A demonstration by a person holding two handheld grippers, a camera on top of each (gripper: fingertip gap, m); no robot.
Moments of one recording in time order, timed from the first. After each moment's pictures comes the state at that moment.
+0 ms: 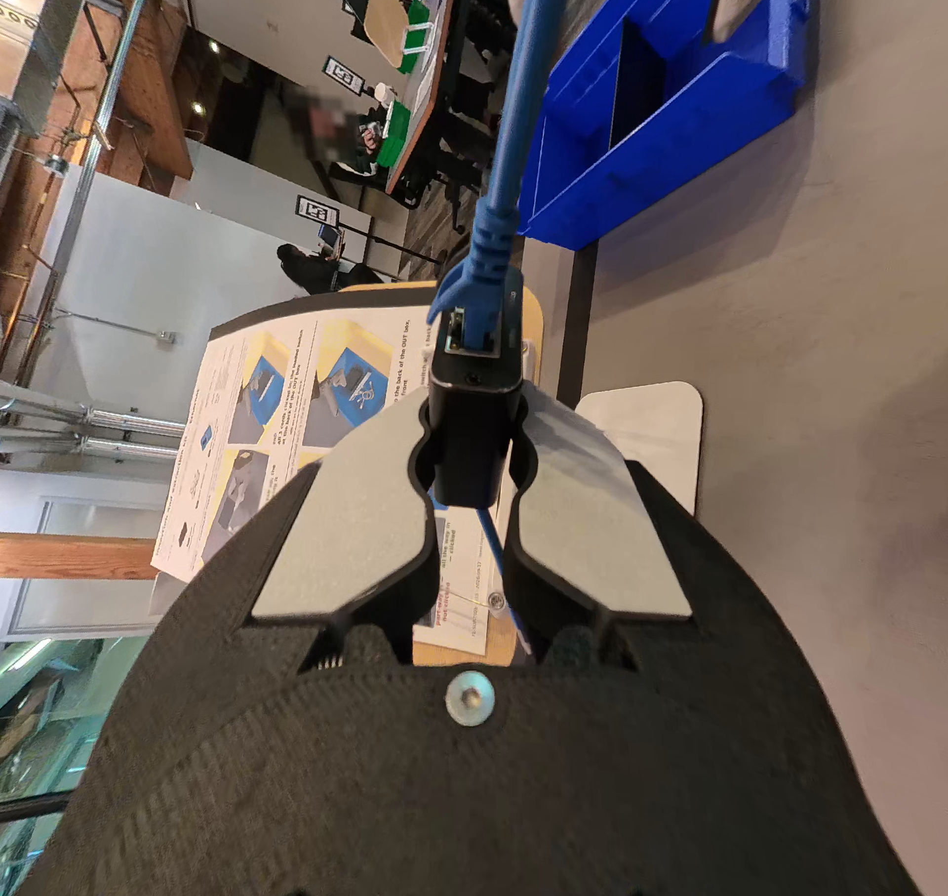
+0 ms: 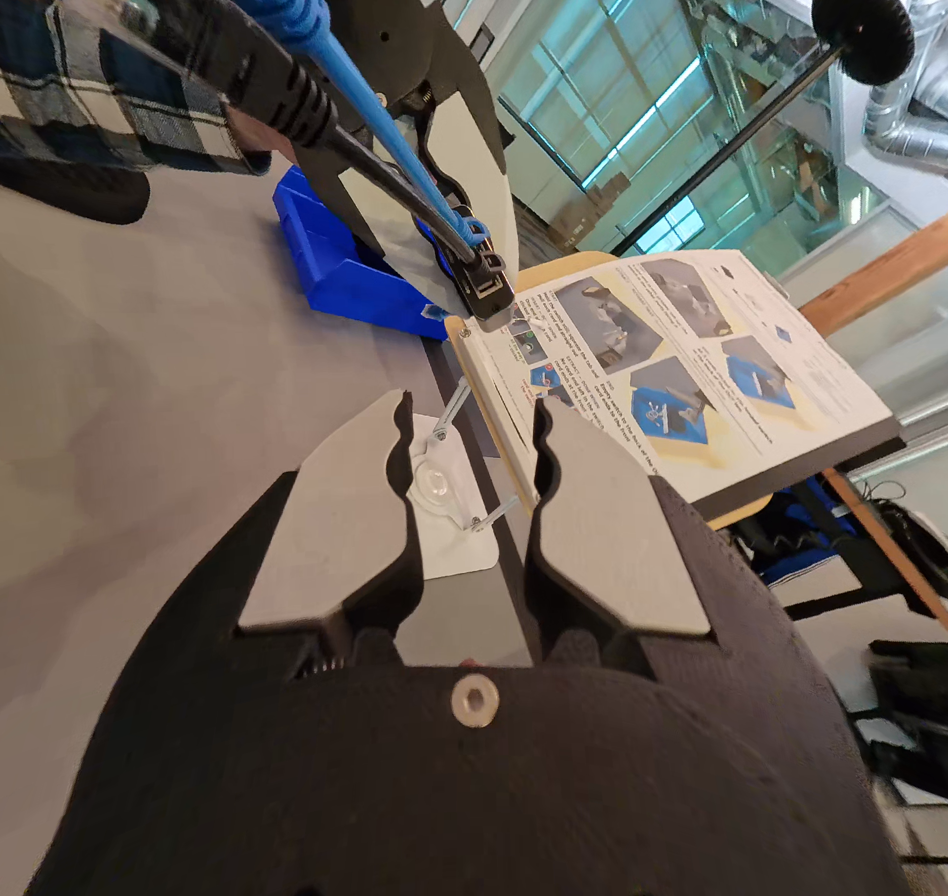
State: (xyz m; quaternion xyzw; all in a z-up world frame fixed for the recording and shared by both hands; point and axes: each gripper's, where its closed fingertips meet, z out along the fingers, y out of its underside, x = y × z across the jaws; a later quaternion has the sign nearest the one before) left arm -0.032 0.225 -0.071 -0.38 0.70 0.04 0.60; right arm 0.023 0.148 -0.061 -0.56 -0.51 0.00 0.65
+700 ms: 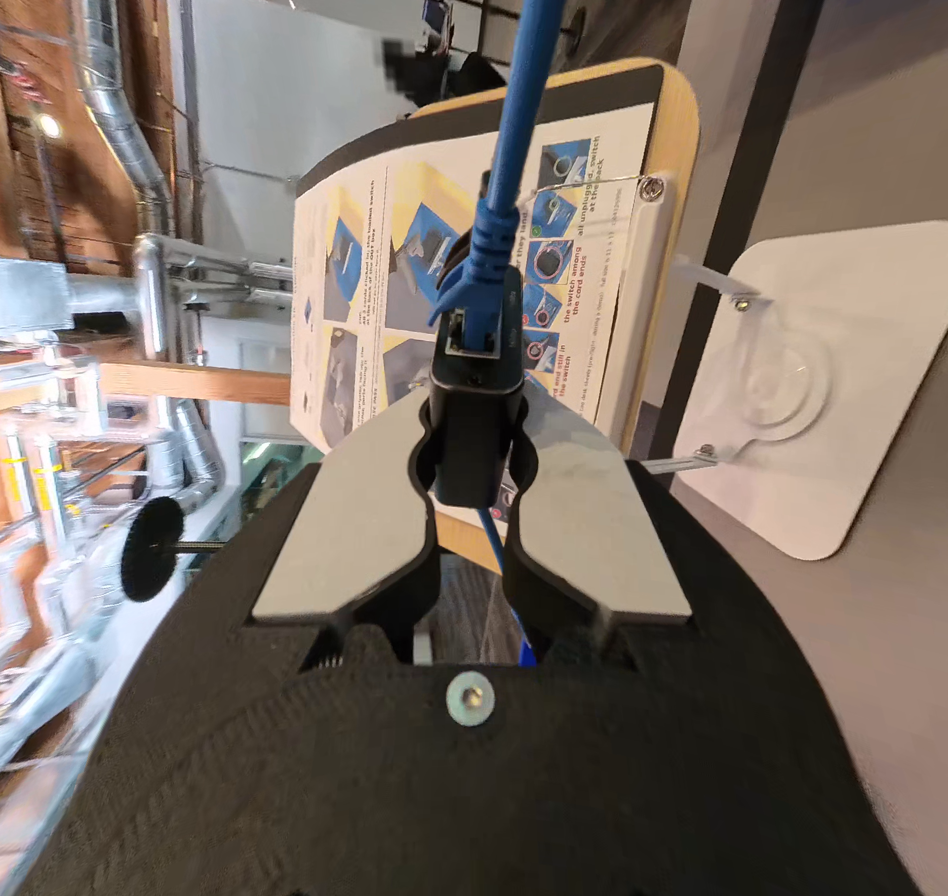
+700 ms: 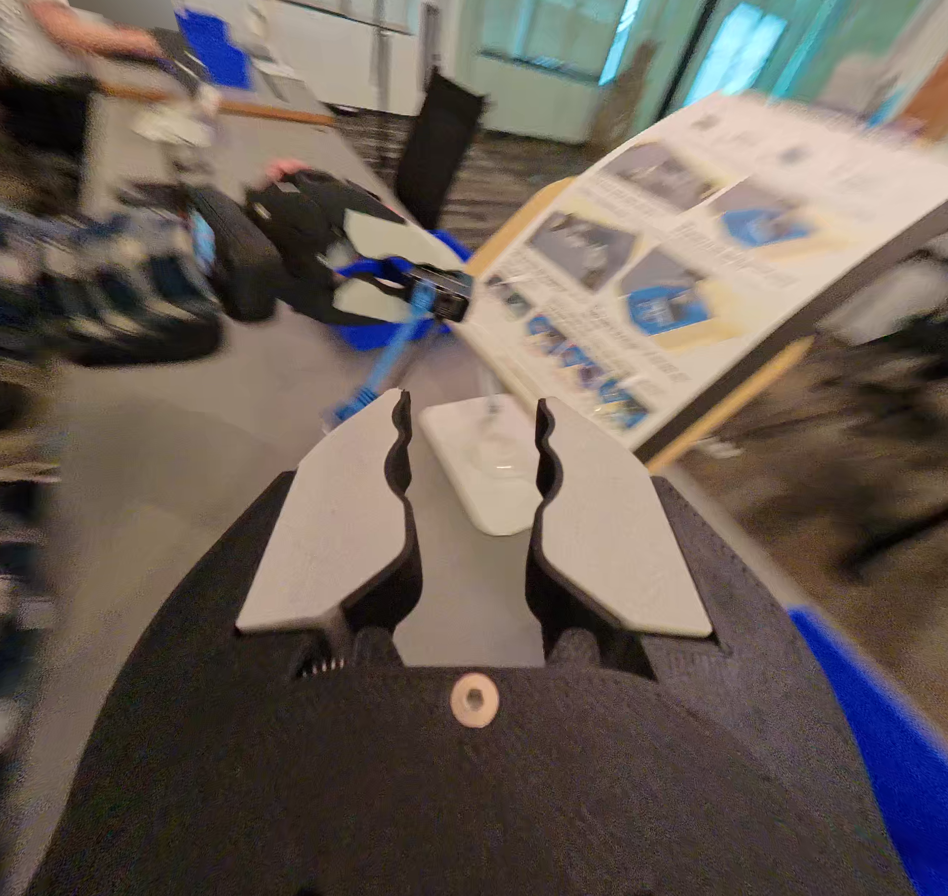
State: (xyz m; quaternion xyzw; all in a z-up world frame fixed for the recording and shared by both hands) left arm -0.040 0.286 -0.075 -0.42 0.62 0.26 0.60; right arm 0.091 0.151 -0.010 -0.70 -0.36 0.18 0.59
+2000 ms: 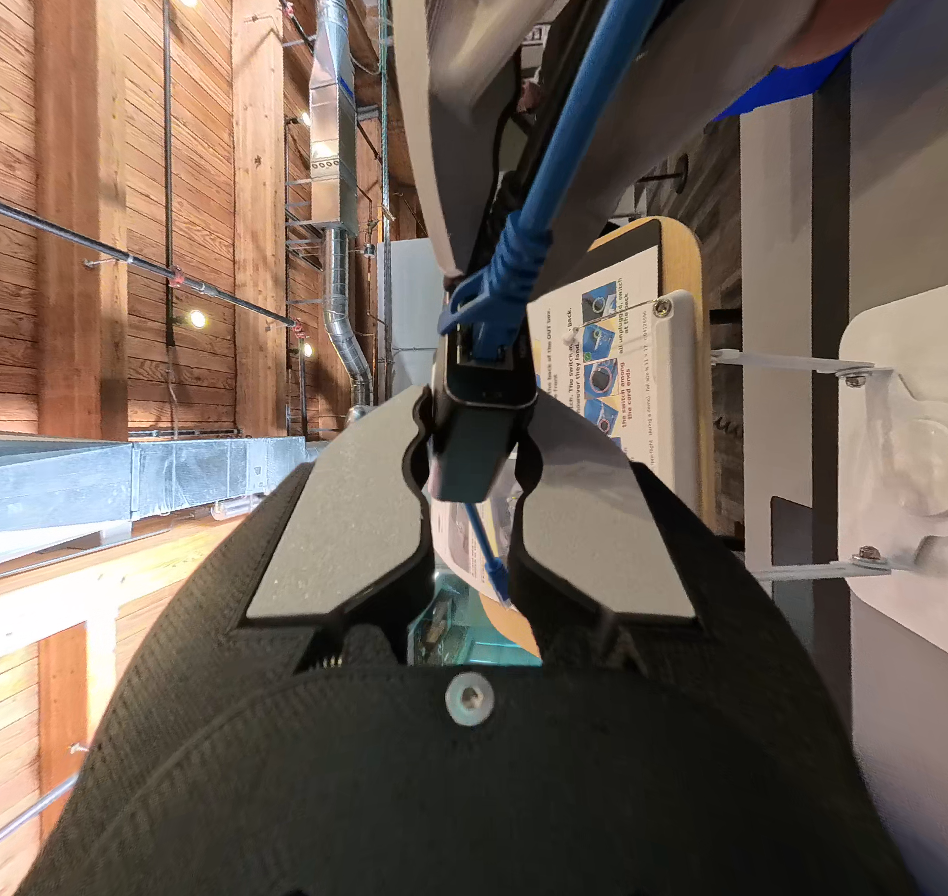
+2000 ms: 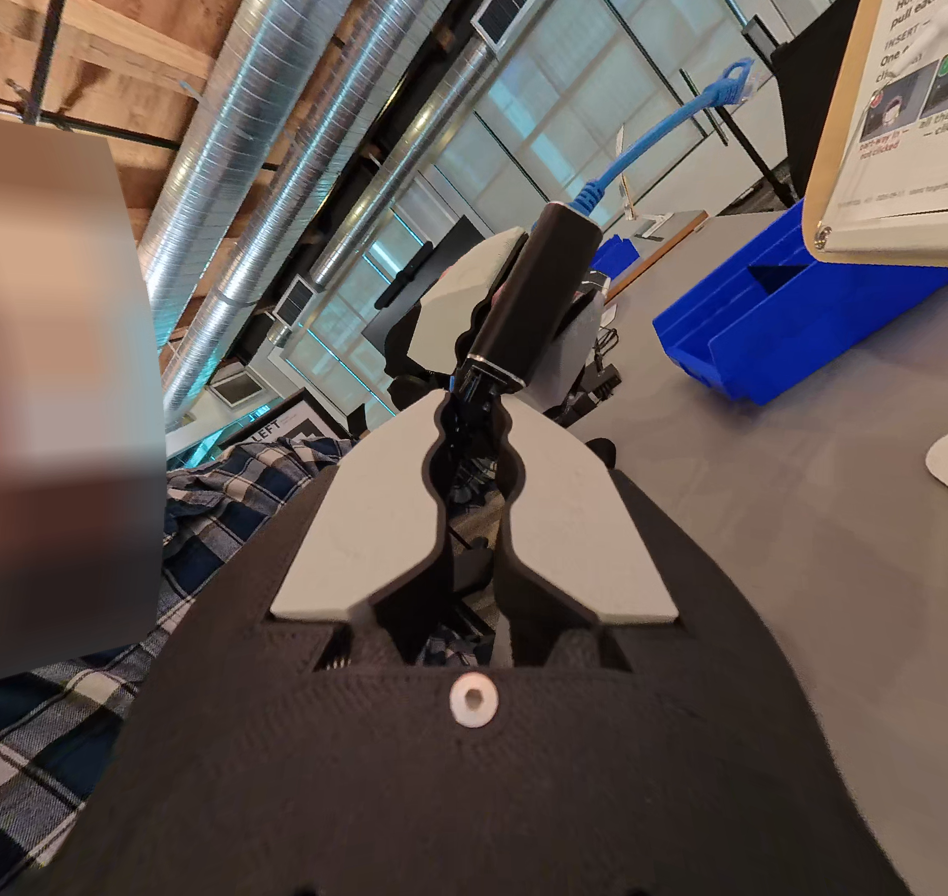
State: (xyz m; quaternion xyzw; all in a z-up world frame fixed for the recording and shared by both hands) left arm -0.009 0.235 -0.073 -0.19 0.62 0.30 0.69; right arm -0.010 0.179 -0.084 -0.58 -0.17 0.70 0.37
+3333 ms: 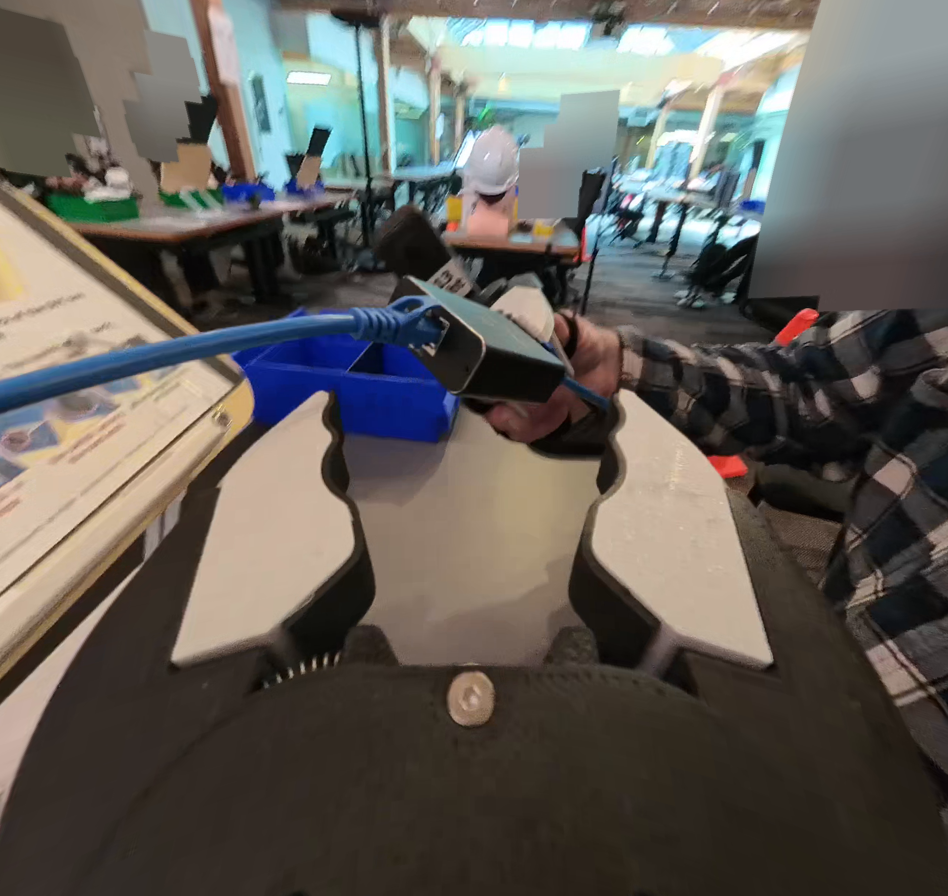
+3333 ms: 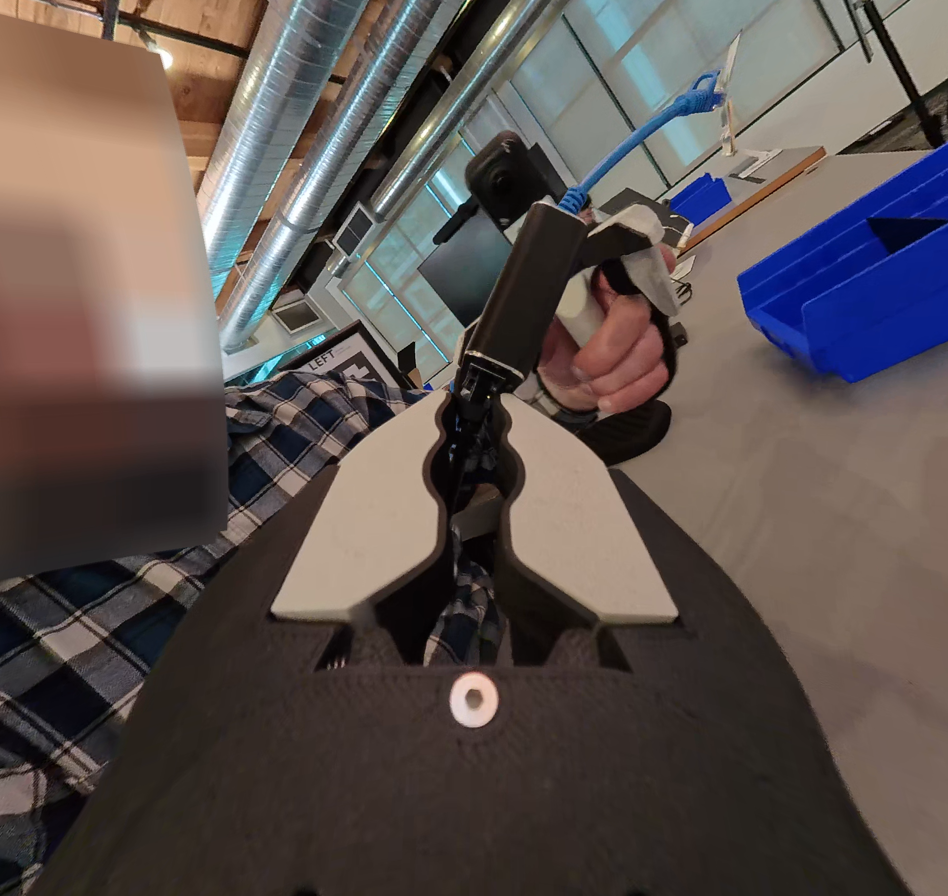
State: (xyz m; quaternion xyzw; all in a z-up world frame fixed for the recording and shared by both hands) left arm -0.045 0.177 -0.083 -0.47 0.52 -0.55 0.45; right arm -0.007 0.146 -0.086 -0.55 -0.26 0.72 0.33
